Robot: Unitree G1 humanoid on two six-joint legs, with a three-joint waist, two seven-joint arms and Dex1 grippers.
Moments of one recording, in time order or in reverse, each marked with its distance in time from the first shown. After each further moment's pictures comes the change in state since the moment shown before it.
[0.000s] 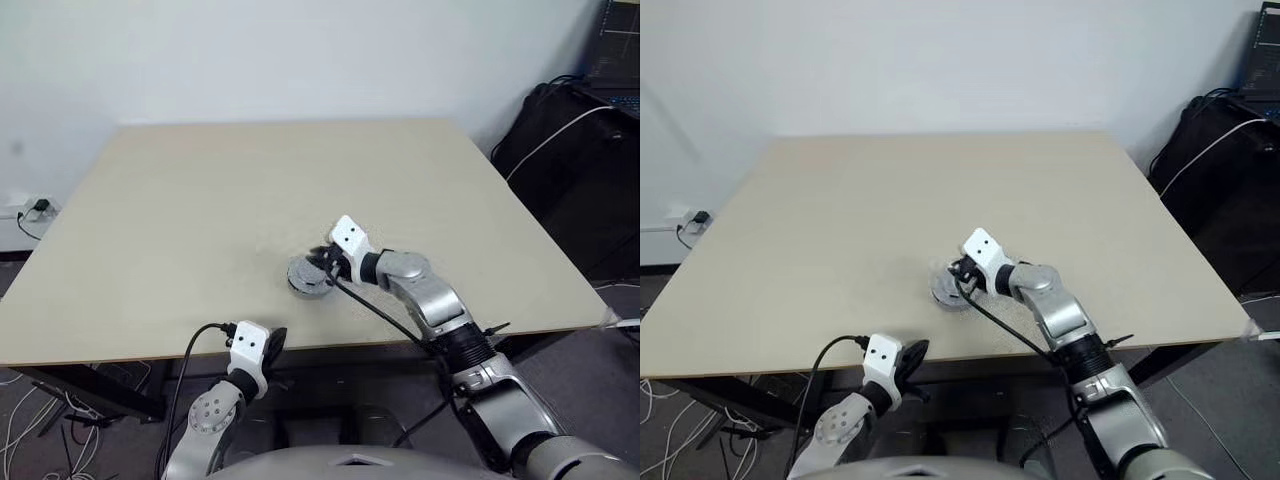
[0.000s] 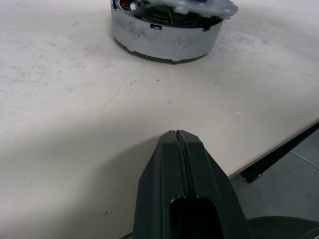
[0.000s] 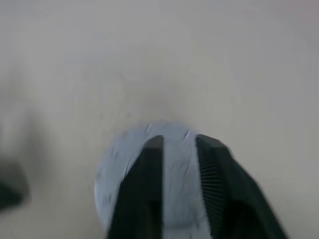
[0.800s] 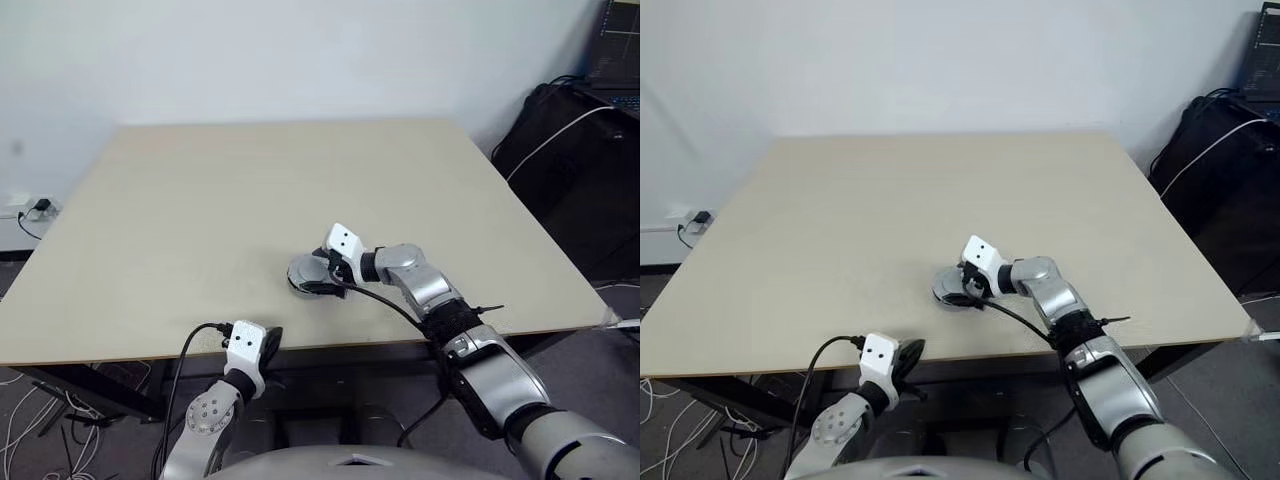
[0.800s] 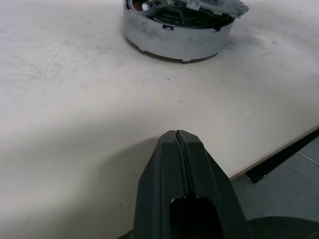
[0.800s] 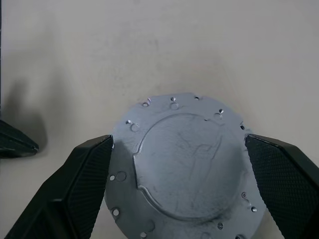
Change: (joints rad) left arm 0.019 0.003 0.013 -0.031 0.001 0.024 0.030; right arm -0.186 0.046 -0.001 0.411 -0.013 -0.152 0.205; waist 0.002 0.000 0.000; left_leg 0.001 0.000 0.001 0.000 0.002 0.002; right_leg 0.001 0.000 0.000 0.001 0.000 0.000
